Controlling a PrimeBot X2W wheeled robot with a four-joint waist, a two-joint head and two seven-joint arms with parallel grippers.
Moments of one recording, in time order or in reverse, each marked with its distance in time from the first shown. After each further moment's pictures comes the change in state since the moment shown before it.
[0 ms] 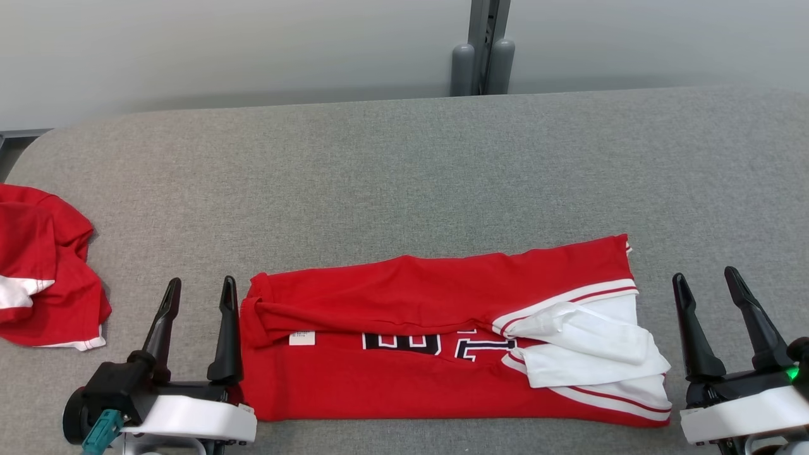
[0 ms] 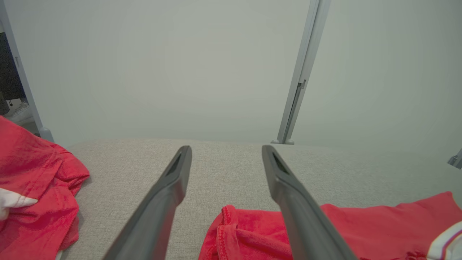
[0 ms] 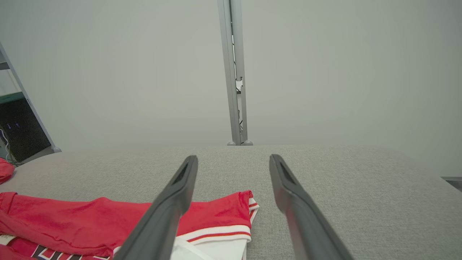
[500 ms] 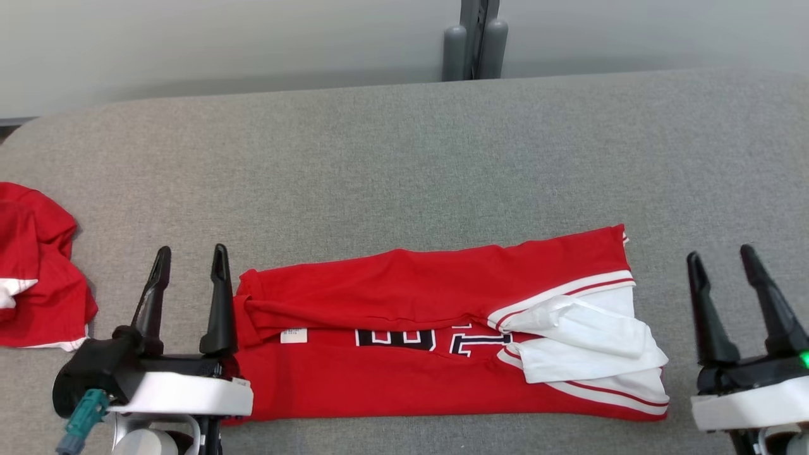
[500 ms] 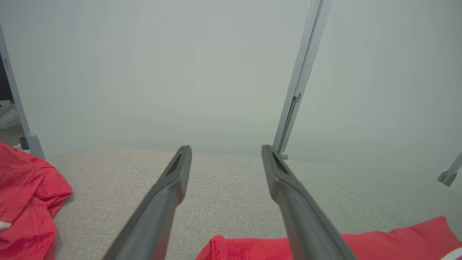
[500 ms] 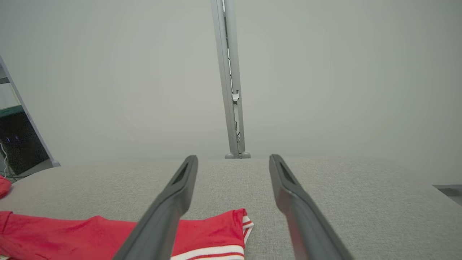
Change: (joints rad) left arm -0.056 0.066 -0.067 -0.060 -0.116 0.090 0.000; right arm -0.022 -0.033 -0.012 -0.061 0.059 0.000 -0.005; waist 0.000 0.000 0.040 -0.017
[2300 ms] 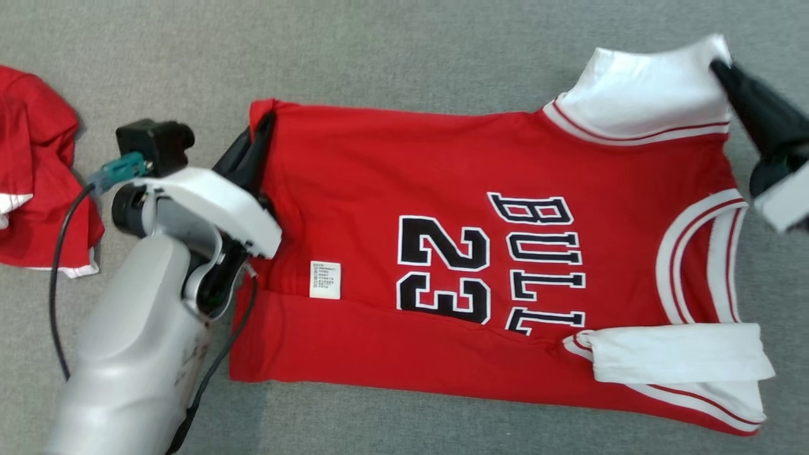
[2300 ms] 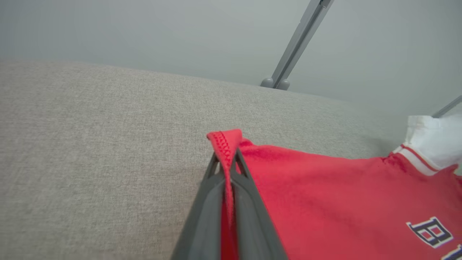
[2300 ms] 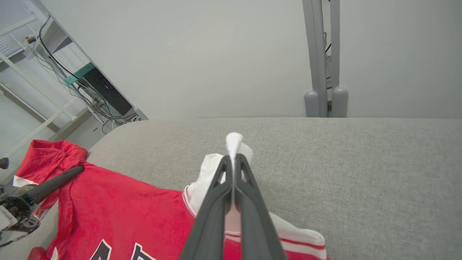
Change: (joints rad) left arm -0.664 -0.041 -0.191 0.639 -0.230 -0.292 0.200; right arm -0.816 -0.521 0.691 0.276 0.834 0.000 0.227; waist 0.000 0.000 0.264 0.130
